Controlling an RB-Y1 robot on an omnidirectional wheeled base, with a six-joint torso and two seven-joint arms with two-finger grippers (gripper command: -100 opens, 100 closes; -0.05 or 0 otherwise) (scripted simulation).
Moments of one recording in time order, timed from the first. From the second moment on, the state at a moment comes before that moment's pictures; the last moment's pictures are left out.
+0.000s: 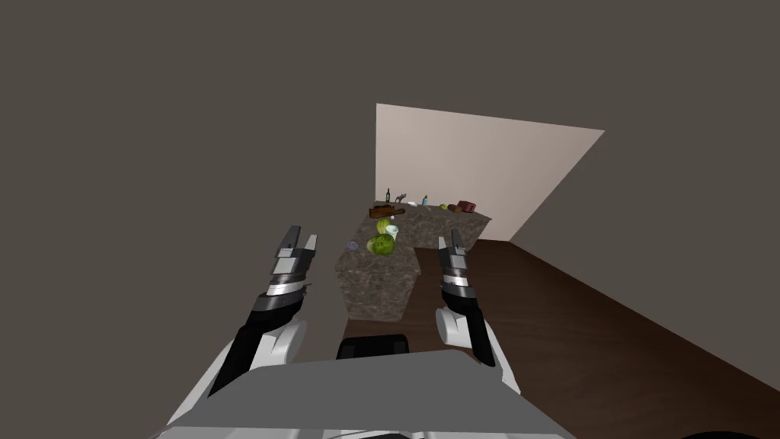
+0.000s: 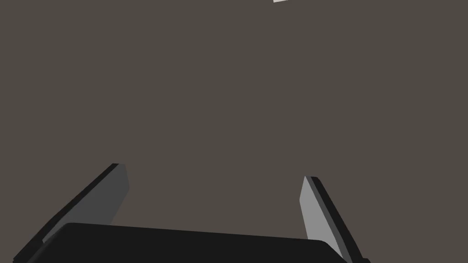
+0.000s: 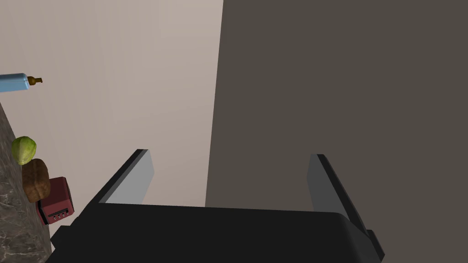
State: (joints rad) left arm 0.49 0.03 -0.06 -2.24 -0.03 -0.50 -0.10; right arm 0.46 0.00 0.01 -2.27 0.03 -0.42 0.04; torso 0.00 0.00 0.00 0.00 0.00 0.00
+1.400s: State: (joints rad) left arm 0.13 0.18 0.04 -2.10 0.00 -0.16 -0.15; right arm 0.46 0.00 0.01 -2.27 0.03 -0.42 0.04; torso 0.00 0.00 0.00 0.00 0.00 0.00
